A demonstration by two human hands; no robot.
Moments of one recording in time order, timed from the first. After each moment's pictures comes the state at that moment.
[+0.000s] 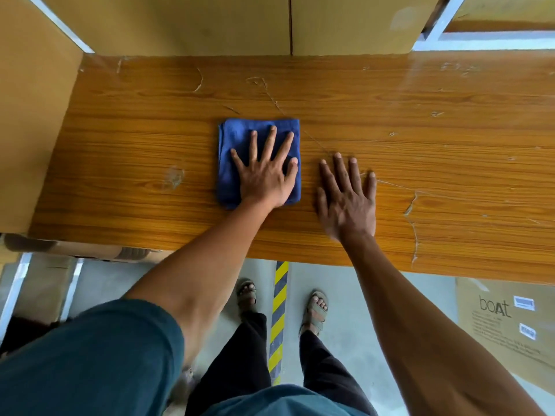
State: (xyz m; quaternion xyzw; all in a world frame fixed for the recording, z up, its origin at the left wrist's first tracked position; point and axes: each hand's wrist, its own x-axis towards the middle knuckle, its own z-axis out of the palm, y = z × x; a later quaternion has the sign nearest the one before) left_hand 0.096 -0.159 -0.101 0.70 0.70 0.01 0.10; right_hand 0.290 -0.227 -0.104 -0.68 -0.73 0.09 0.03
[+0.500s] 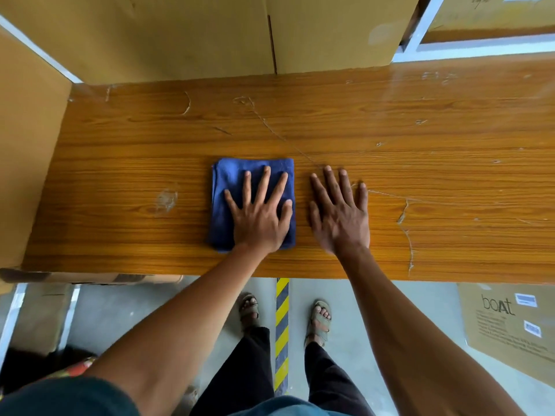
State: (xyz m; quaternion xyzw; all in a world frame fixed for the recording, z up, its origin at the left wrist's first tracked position) left_hand 0.095 -0.216 -0.104 0.72 0.69 0.01 0.09; right_hand 0.288 -0.228 -0.099 -0.68 -0.73 0.09 0.04
